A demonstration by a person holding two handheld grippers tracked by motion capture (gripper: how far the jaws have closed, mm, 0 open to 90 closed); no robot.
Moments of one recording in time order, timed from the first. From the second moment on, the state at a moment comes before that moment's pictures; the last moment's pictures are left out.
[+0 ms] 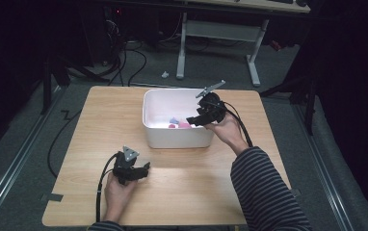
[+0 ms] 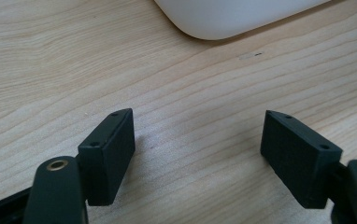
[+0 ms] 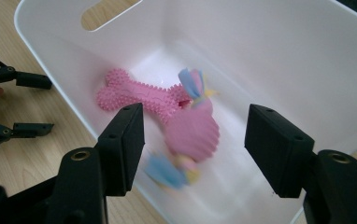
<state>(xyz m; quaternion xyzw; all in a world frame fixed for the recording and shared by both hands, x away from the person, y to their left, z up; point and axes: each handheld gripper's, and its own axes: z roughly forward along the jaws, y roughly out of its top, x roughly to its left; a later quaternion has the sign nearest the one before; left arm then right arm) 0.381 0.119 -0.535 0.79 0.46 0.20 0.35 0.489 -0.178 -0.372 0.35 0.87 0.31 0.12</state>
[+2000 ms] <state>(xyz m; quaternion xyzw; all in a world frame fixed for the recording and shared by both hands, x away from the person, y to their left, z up) 0.381 0.119 -0.535 0.79 0.46 0.20 0.35 0.362 -0.324 -0.422 0.48 0.76 0.38 0.21</state>
